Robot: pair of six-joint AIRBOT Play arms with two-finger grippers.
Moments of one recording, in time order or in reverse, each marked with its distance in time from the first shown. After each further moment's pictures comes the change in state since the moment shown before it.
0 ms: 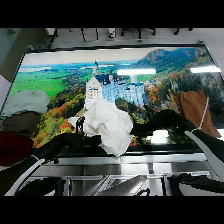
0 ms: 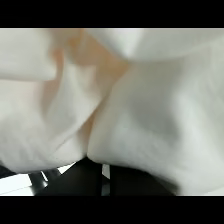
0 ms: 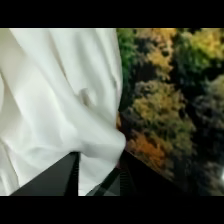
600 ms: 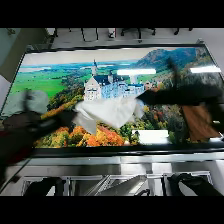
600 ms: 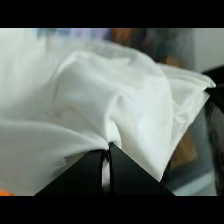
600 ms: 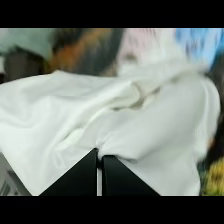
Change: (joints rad) left arm 0.368 0.644 0.305 -0.005 0.220 -0.011; right arm -0.151 0.402 0.438 0.101 -0.105 -0.103
